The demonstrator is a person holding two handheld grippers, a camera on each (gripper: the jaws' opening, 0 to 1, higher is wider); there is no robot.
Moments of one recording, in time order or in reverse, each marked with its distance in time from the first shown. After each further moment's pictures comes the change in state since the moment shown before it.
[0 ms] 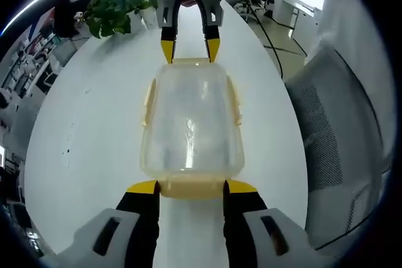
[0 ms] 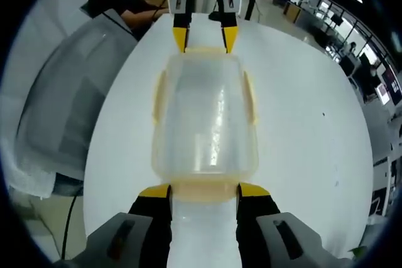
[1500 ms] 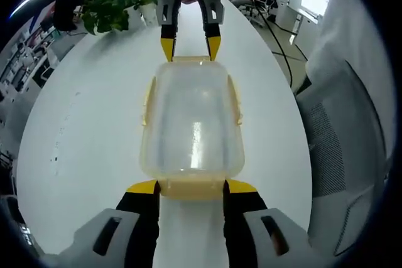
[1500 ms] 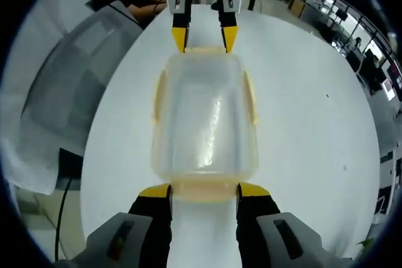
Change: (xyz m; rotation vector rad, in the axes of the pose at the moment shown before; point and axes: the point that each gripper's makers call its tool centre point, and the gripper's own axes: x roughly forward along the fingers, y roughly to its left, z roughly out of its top) left arm 0.040 0.003 0.022 -0.044 0.000 -0.031; right arm 0.001 -0.004 -0.044 0.006 0.027 0.055
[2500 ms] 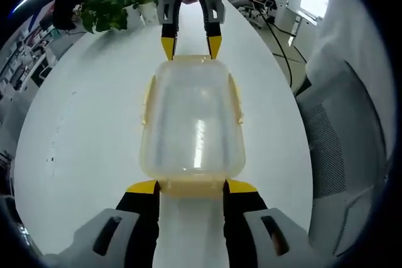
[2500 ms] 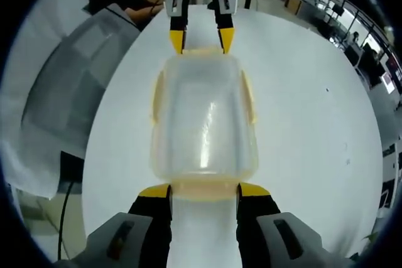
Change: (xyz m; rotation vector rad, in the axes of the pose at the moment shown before) left arm 0.006 -0.001 0.000 -0.003 -0.008 -0.014; right arm 0.001 0.002 -0.004 0.034 -0.009 0.006
